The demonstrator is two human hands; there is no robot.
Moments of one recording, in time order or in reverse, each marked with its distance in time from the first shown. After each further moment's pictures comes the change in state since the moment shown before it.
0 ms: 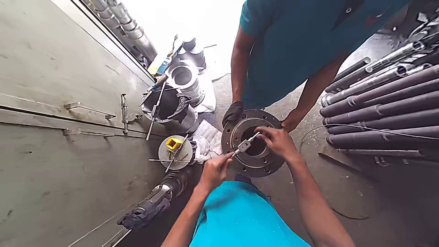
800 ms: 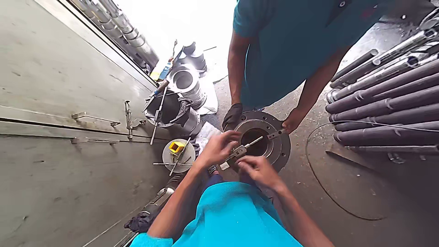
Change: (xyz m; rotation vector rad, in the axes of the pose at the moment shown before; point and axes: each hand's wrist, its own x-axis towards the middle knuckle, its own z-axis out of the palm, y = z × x) left_hand 0.097 0.011 -0.040 -0.201 -0.401 -0.064; right_hand -0.048 -0.076 0.043 0.677 -0.103 -0.007
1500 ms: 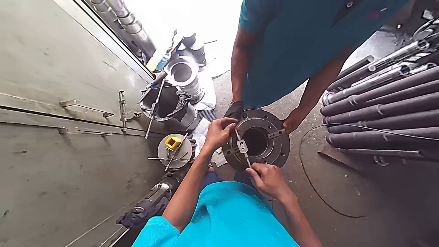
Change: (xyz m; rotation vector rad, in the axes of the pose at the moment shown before) left_hand 0.034 -0.024 0.008 -0.330 0.321 -0.167; right_hand -0.039 0.015 -0.006 -0.589 0.009 0.092
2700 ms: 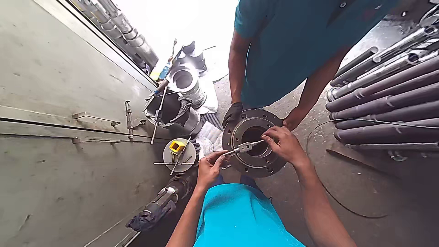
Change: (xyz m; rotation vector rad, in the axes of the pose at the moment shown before) left_hand -0.112 -0.034 0.006 -0.222 0.119 -0.022; right_hand 0.067 0.055 -0.061 -0.005 0.219 -0.077
